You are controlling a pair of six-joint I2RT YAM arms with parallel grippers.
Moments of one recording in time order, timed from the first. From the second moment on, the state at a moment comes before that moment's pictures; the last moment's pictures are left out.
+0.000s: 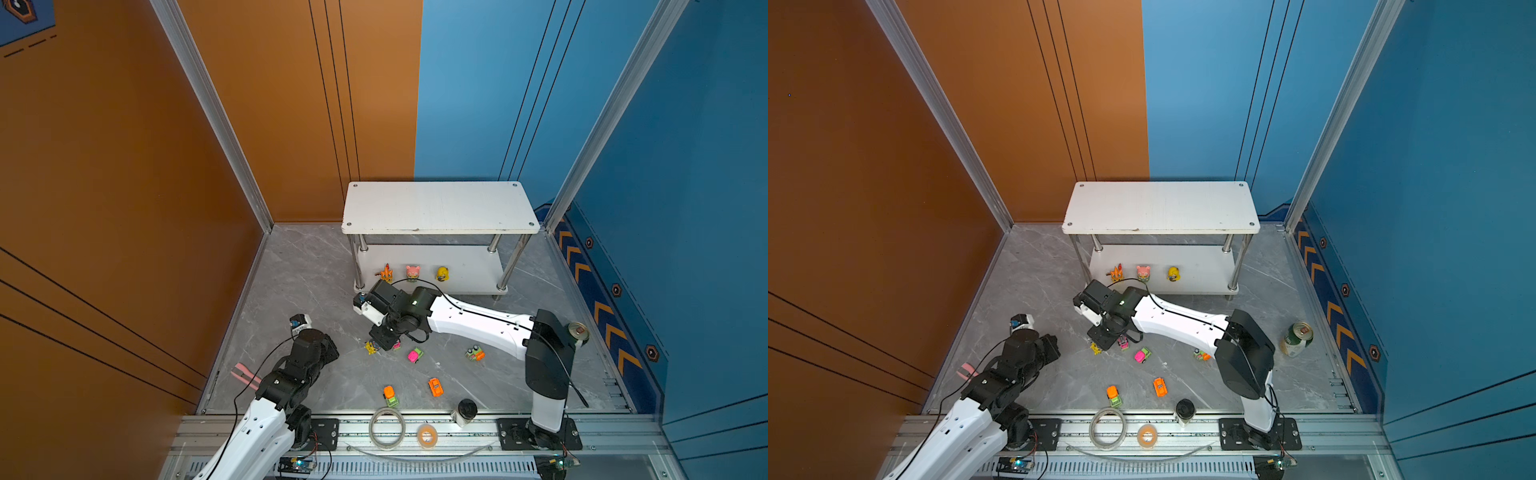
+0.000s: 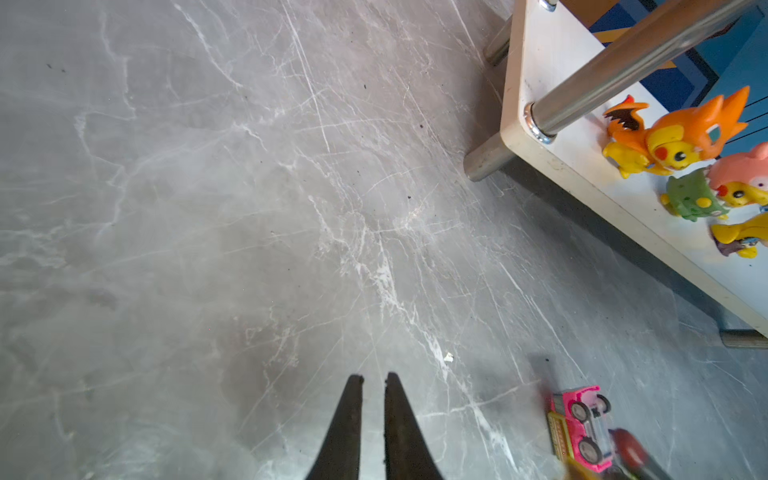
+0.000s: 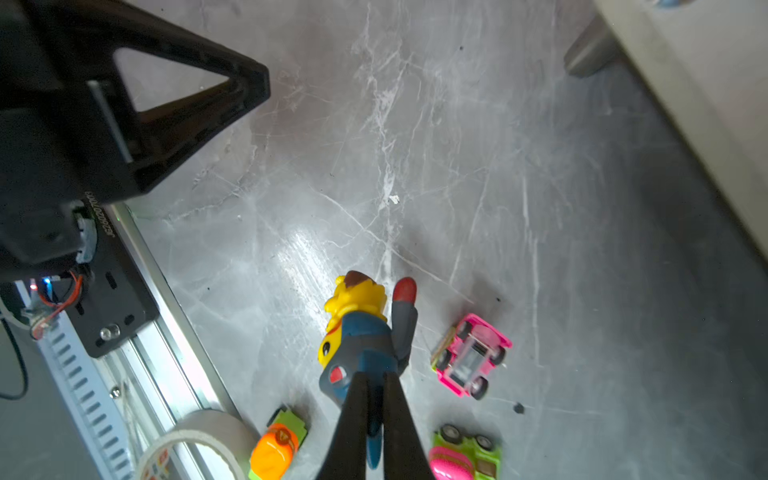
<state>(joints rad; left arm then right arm) -0.37 0.55 0.25 -0.43 -0.20 -0.78 1.06 1.84 1.57 -0.82 -0.06 0.06</state>
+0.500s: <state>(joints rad) -0.38 0.63 0.23 -0.33 -0.16 -0.78 1.08 1.55 1.34 -0.93 0.26 -0.29</state>
